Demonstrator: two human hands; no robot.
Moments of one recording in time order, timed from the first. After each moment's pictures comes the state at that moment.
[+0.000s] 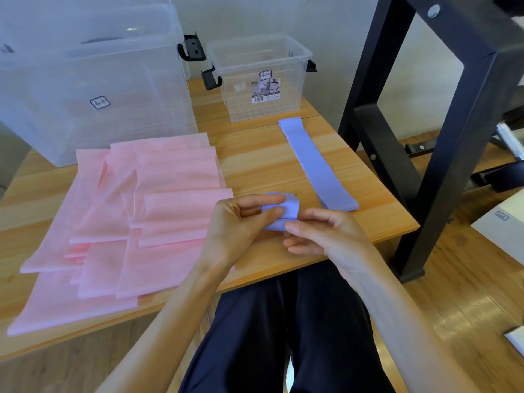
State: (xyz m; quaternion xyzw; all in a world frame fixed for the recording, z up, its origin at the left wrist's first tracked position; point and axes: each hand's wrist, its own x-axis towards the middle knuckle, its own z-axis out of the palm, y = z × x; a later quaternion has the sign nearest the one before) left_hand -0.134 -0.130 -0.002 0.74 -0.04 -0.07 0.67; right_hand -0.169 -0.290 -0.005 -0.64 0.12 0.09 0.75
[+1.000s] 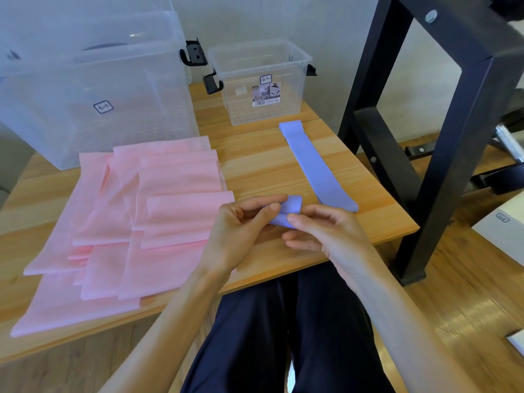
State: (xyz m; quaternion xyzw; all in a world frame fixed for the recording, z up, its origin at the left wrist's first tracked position) left_hand -0.139 -0.129 -0.001 0.72 -0.08 -0.08 0.69; right_hand -0.168 -0.288 -0.003 -0.62 0.10 0.04 0.78
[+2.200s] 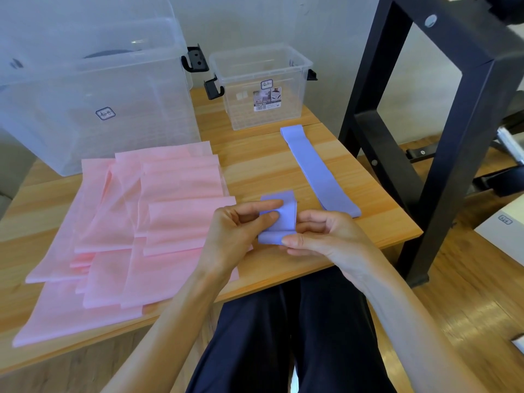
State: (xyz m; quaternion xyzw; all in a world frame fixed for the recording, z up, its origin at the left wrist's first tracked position) left_hand -0.128 -0.121 -0.004 0.73 -0.03 -0.08 0.68; right_hand -0.163 -0.292 0.000 -0.66 0.05 0.12 0.74
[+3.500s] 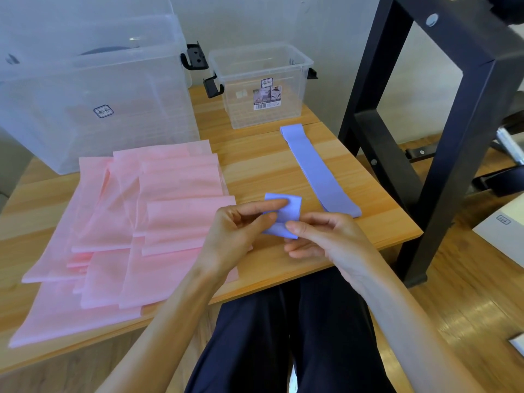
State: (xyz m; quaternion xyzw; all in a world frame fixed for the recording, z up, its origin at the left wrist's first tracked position) left_hand -0.128 -0.118 -0.005 0.74 -0.09 -0.09 0.66; right_hand -0.162 -0.289 0.000 -0.65 0.10 0.09 0.74
